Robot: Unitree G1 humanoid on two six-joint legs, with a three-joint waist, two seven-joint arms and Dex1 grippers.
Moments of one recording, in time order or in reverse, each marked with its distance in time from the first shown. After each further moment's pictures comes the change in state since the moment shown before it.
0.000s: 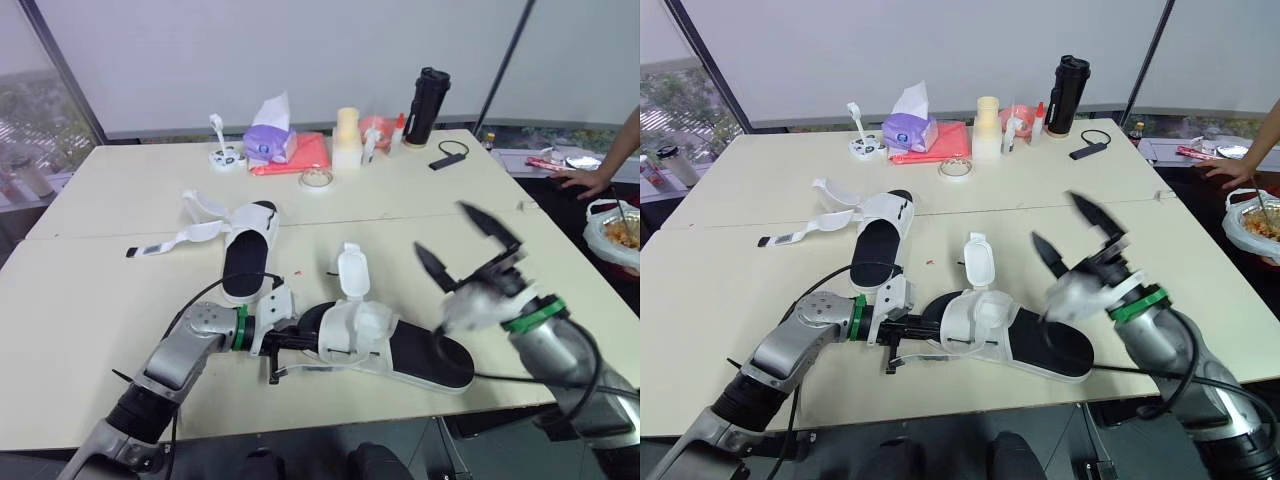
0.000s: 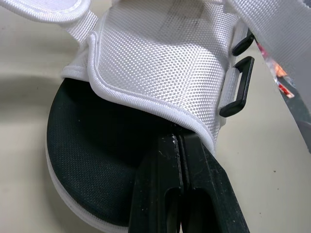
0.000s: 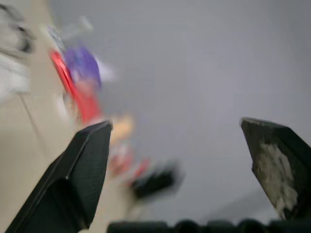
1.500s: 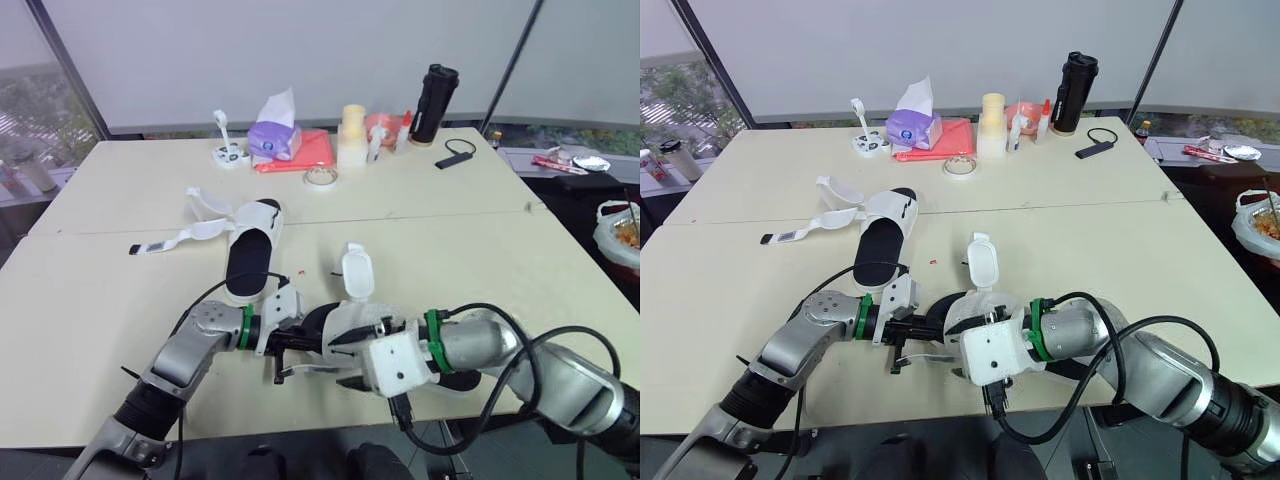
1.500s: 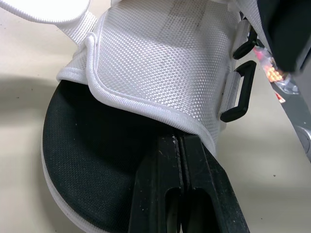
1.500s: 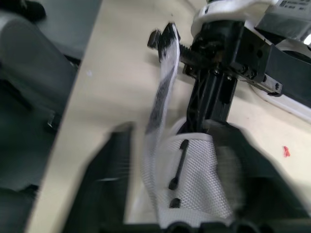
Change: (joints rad) left arm -0.018 -0.035 -0.010 0.018 0.002 0.013 -0.007; right arm -0.408 -0.242 0.628 -0.280 0.258 0.488 0.731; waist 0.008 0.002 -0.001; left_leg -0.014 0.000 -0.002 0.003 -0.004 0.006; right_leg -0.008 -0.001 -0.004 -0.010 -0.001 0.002
